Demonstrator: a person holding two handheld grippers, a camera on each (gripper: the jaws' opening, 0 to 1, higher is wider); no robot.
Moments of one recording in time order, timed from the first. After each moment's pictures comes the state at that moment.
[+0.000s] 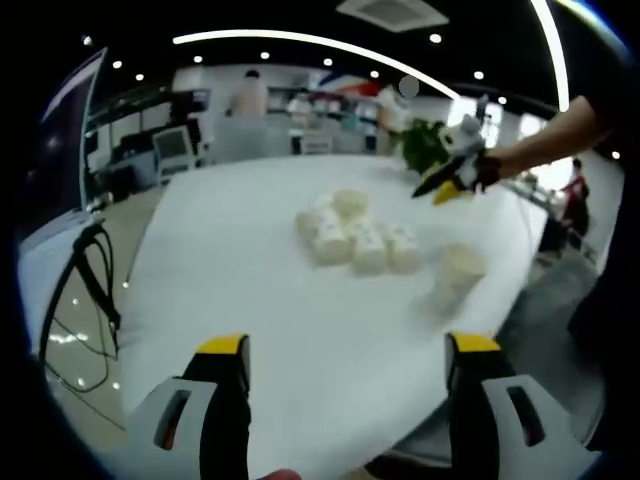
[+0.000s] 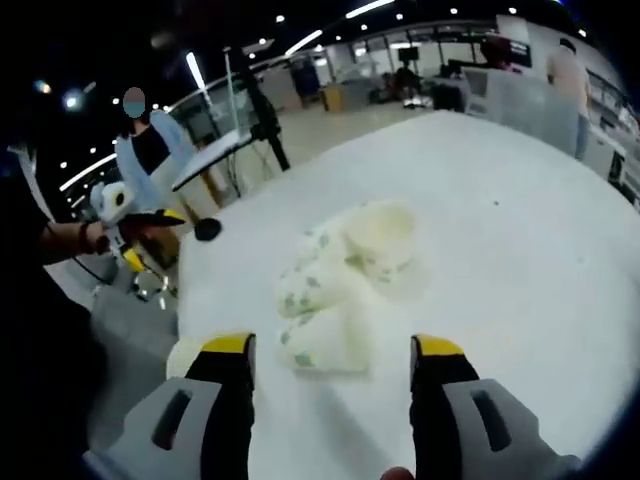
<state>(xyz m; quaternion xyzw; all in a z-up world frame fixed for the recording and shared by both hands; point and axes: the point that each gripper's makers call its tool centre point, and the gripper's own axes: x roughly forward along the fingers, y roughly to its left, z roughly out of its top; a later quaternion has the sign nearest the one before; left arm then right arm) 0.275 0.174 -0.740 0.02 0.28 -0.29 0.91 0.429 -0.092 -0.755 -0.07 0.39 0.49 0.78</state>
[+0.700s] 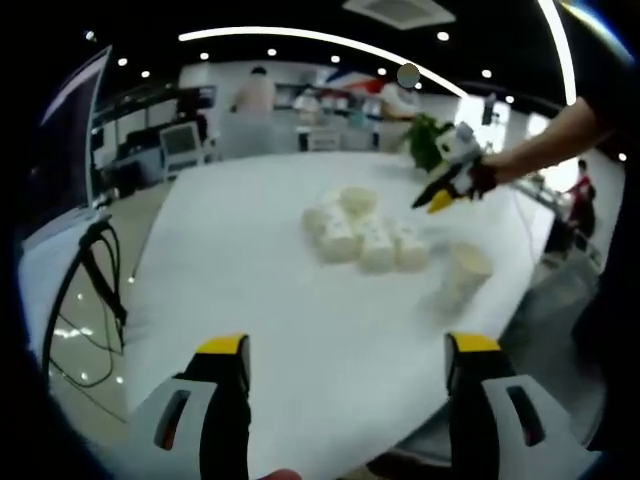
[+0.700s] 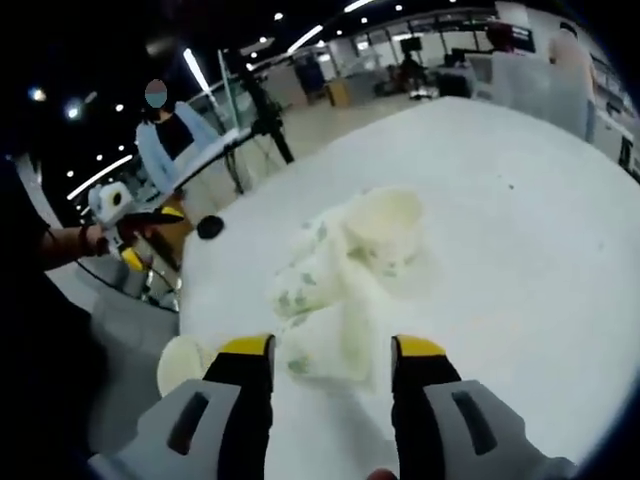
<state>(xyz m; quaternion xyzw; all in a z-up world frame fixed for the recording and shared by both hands) 0.278 0.178 -0.740 0.02 0.28 -0.28 0.92 0.434 -0.085 -0.777 -0.05 0.41 0.51 0.76</state>
